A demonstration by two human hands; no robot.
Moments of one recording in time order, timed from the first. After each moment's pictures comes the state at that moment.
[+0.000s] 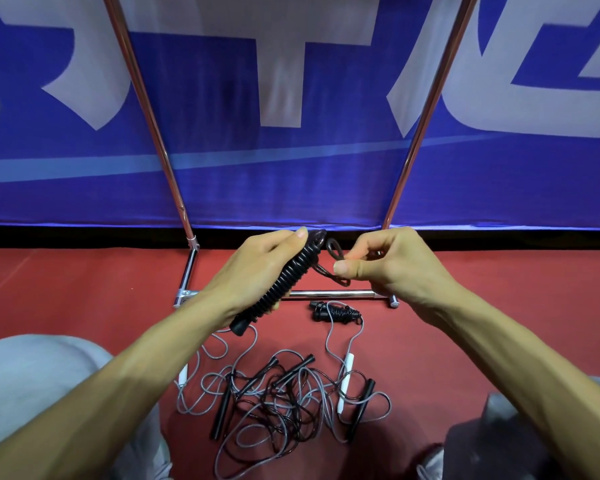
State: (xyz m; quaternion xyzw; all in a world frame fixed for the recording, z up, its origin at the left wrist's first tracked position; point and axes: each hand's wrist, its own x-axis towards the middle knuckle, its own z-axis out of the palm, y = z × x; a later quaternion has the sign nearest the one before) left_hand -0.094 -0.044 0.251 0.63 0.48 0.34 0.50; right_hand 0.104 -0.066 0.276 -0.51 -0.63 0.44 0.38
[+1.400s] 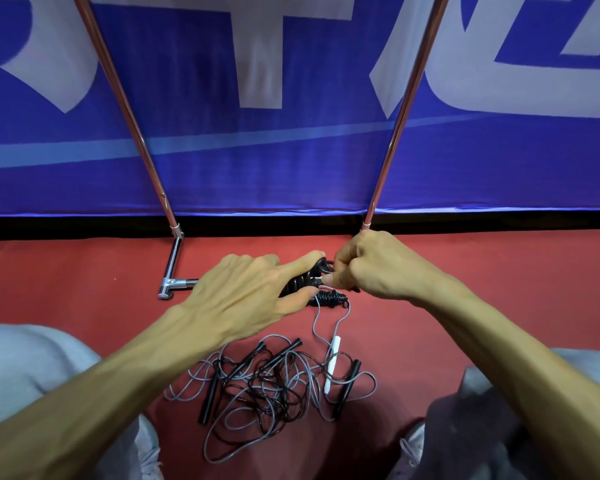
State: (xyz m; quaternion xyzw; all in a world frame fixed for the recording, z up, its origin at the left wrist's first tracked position) left_hand -0.083 -0.063 0.222 0.89 0.44 0.11 -0.05; right_hand 0.111 -0.067 0.272 -0.63 -0.70 0.30 0.12
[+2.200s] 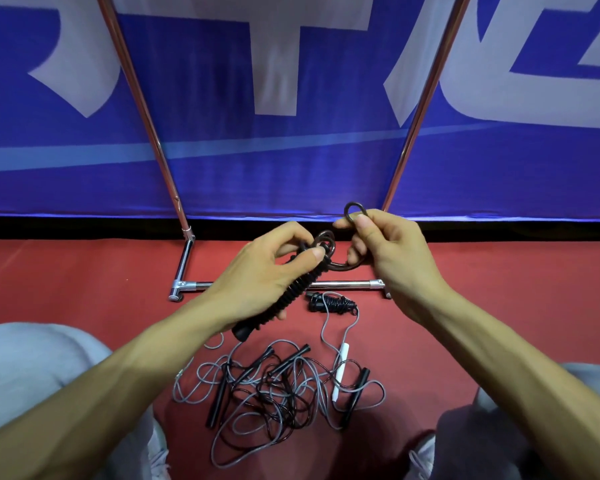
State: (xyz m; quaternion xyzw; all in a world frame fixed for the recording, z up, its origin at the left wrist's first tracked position) left_hand -0.082 -0.061 0.247 0.68 0.45 0.35 0.47; right_hand 0.100 -0.058 0.252 -0.51 -0.58 0.39 0.51
